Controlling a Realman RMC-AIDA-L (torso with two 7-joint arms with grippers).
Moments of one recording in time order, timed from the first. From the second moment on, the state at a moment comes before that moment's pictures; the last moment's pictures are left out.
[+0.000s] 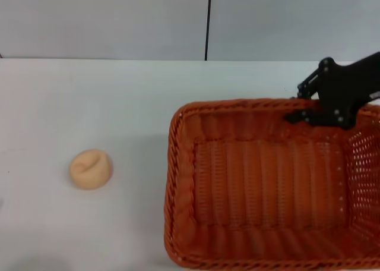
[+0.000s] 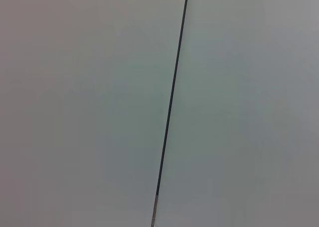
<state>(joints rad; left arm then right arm) 0.14 -2.07 -0.56 -0.07 2.14 1.86 -0.39 0.78 1.99 -0.82 -0.92 -2.34 -1.77 1.31</state>
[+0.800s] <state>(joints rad) 0.15 -2.07 -0.56 -0.08 2.14 1.89 -0.39 0.89 1.99 -0.82 -0.68 -2.30 -1.52 1.19</state>
